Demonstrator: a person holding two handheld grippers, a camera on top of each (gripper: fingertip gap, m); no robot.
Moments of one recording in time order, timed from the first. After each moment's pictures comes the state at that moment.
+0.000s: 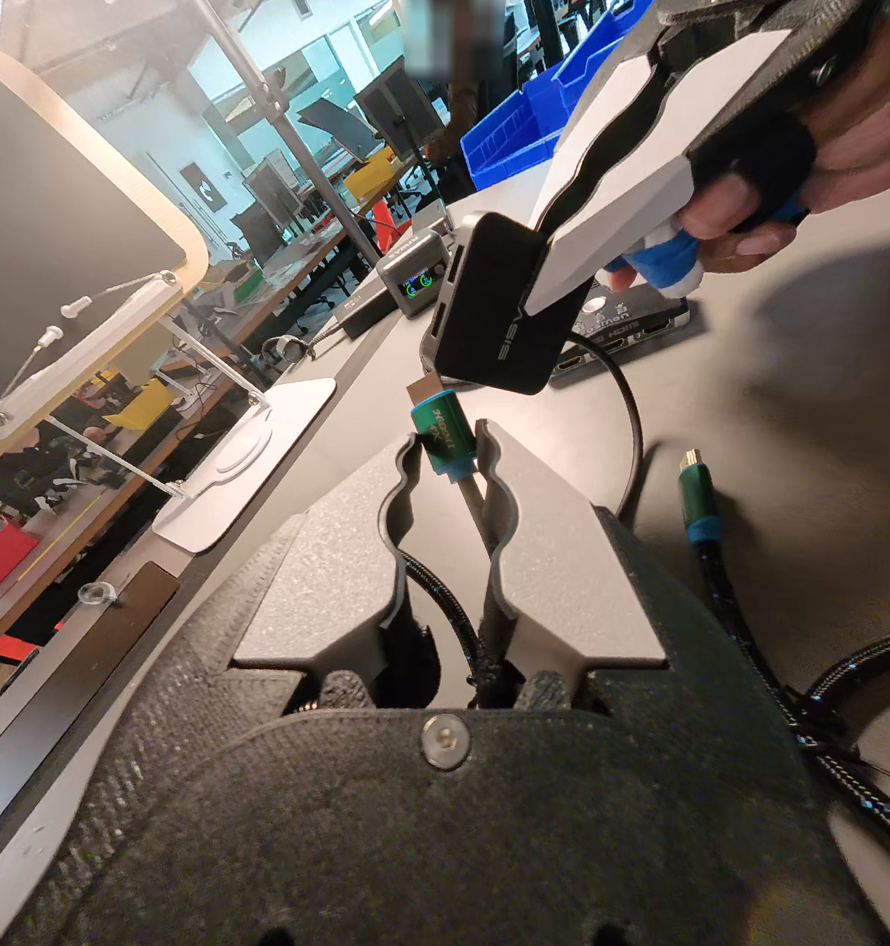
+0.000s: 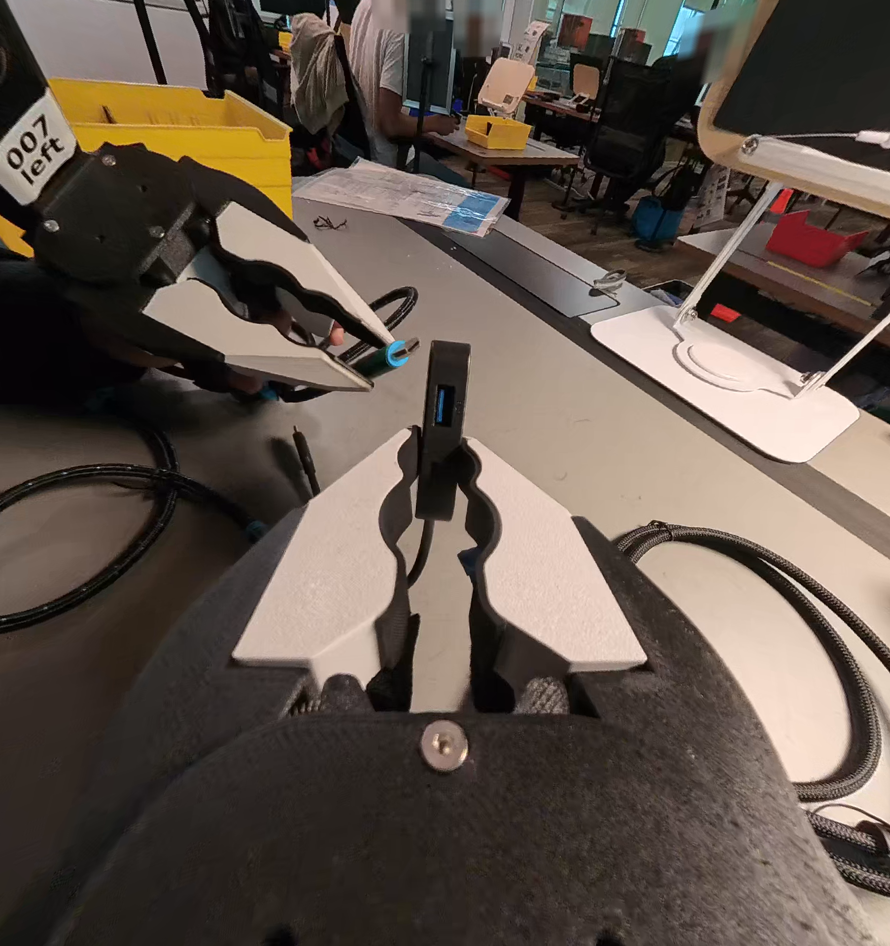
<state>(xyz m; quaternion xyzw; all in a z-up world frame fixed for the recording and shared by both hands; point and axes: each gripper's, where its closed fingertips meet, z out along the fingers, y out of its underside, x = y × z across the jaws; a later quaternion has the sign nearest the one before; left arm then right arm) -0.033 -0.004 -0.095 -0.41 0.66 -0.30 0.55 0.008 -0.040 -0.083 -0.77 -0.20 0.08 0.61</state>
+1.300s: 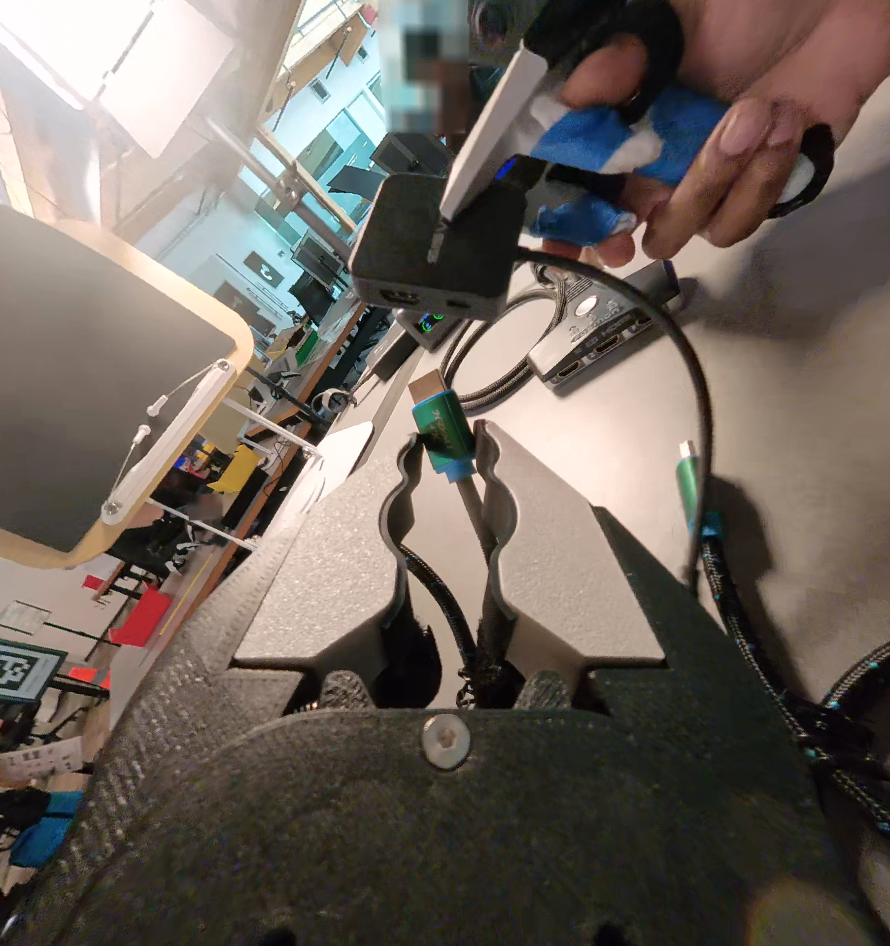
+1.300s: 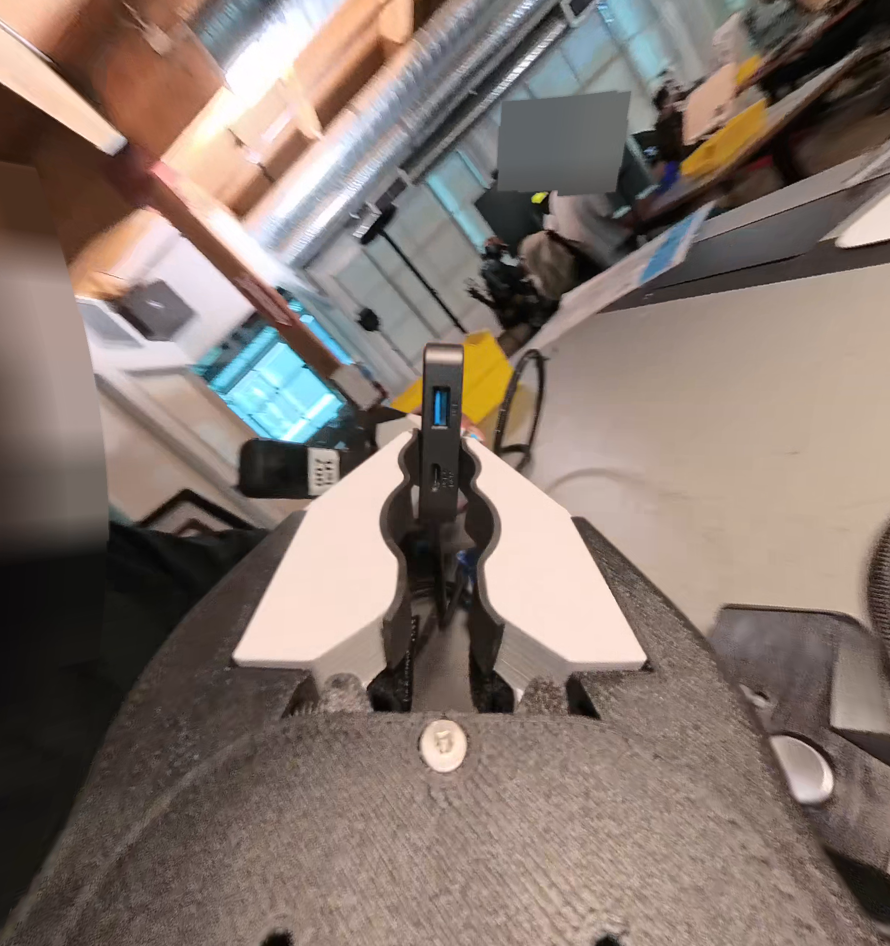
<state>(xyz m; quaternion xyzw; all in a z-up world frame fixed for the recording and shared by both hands) -0.031 -0.024 -0.087 -0.33 0.68 -0.23 0.61 0.020 -0.057 -0.045 -0.64 -0.01 0.53 0.55</state>
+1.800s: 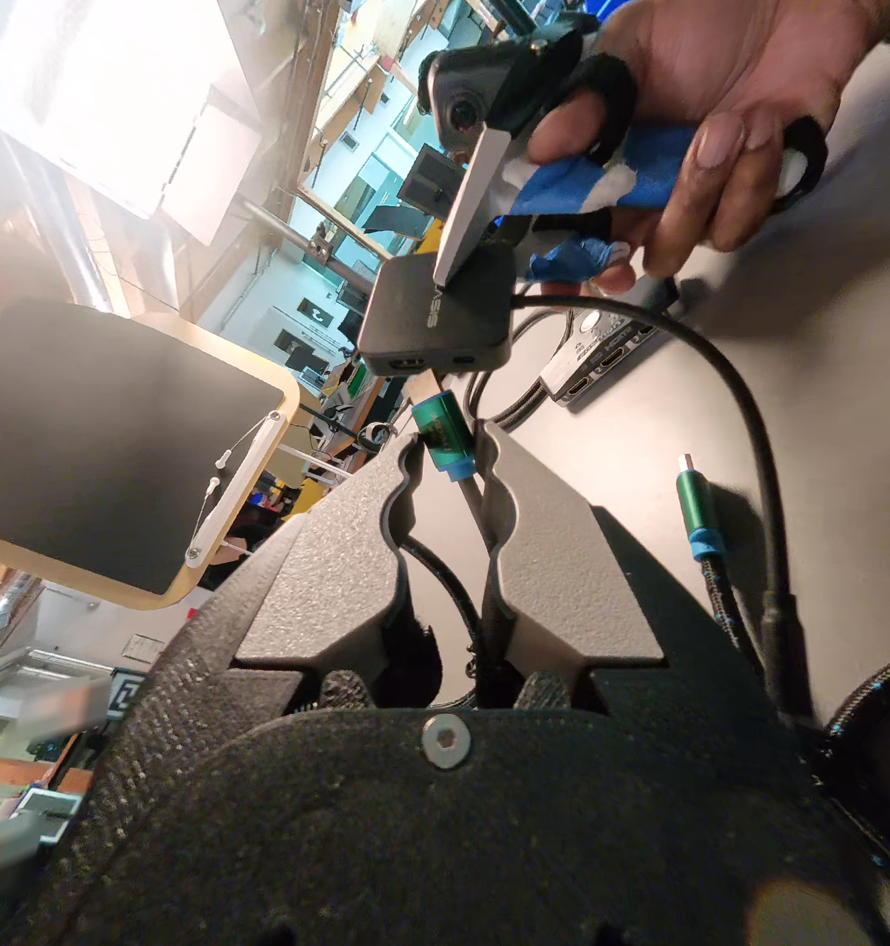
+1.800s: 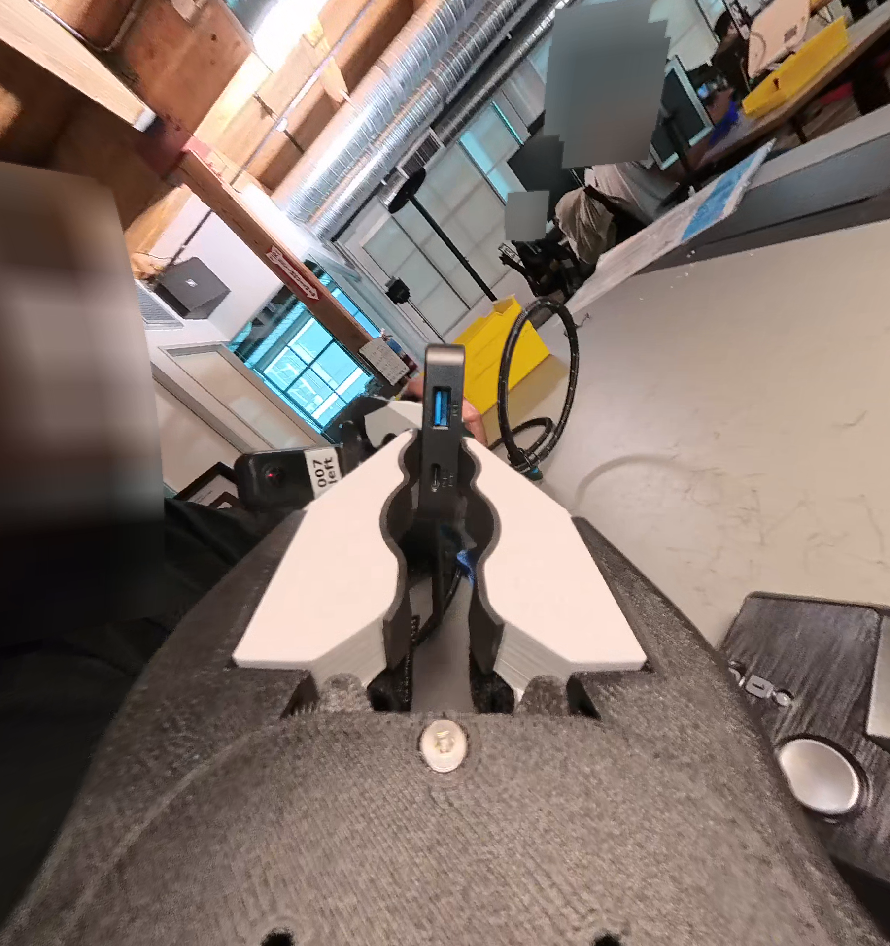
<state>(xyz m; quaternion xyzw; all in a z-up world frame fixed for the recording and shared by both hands) -0.030 -0.041 -0.076 -0.27 0.68 -0.18 0.66 0.012 -0.060 -0.057 -0.66 -0.03 0.55 0.52</state>
